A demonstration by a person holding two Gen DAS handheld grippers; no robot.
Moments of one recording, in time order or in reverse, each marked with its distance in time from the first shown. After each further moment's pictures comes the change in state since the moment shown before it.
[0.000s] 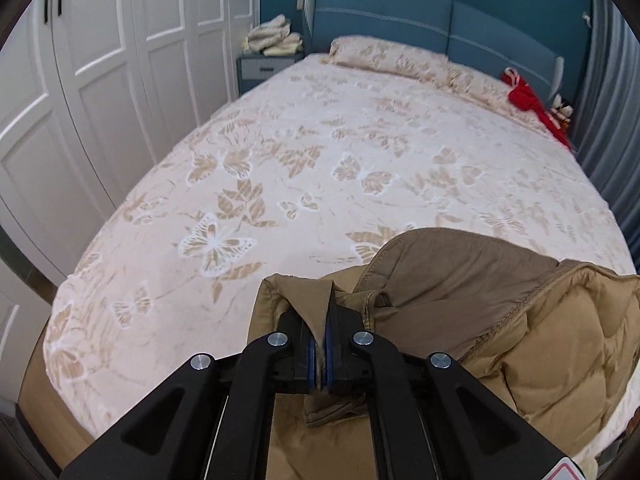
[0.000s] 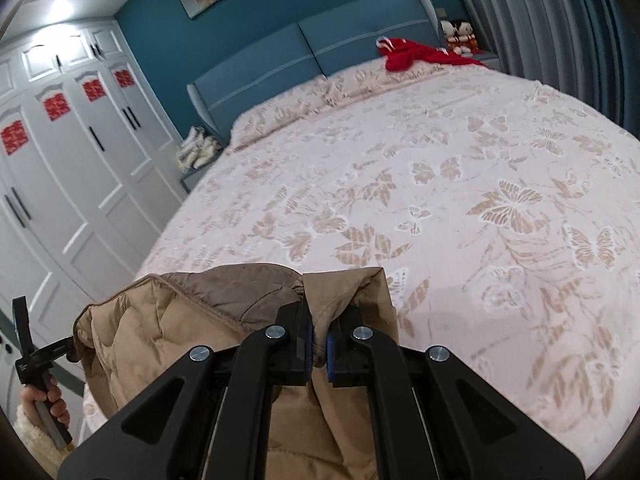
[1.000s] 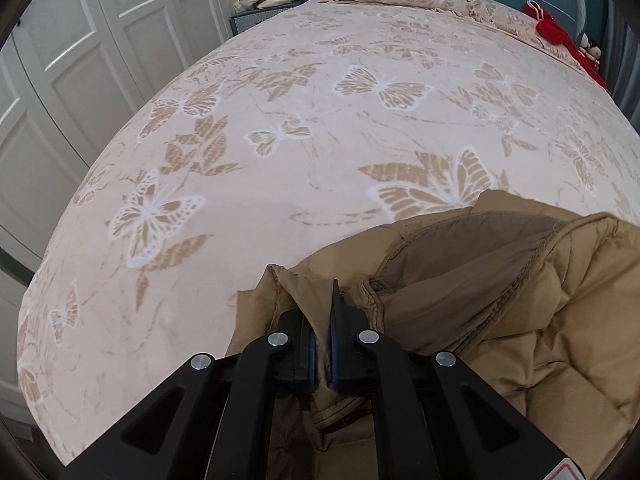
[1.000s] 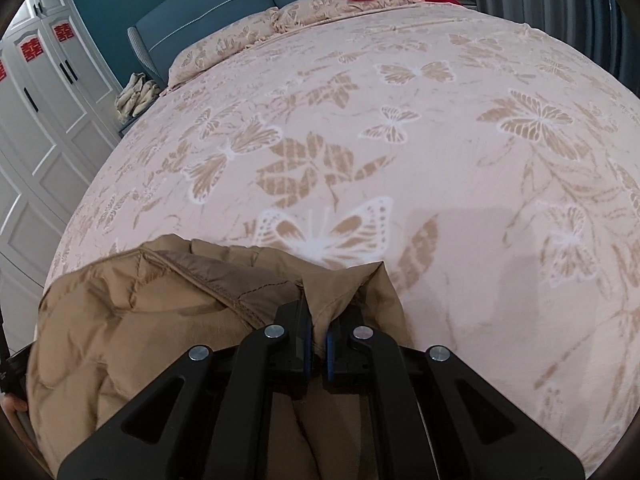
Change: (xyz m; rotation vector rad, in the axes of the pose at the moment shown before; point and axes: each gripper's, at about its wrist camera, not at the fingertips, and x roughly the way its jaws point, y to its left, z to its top) left arm 0.158 -0.029 -0.026 0.087 0.144 0.127; right arm 0.159 -0.037 -0.049 0.016 0.192 -0.177
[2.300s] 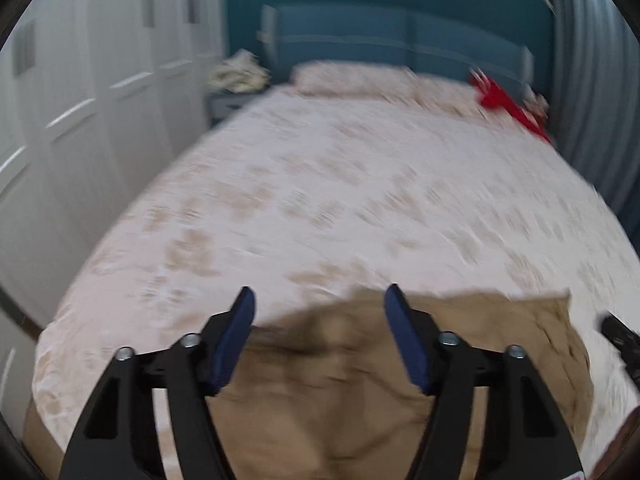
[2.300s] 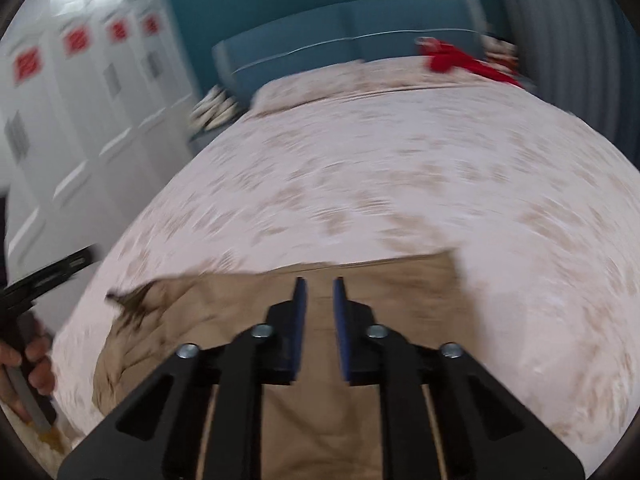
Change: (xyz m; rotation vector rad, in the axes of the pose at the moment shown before) left arm -0.160 -0.058 0.014 0.049 -0.248 -0.153; right arm -0.128 0.119 -0.013 -0.255 -0.151 0.149
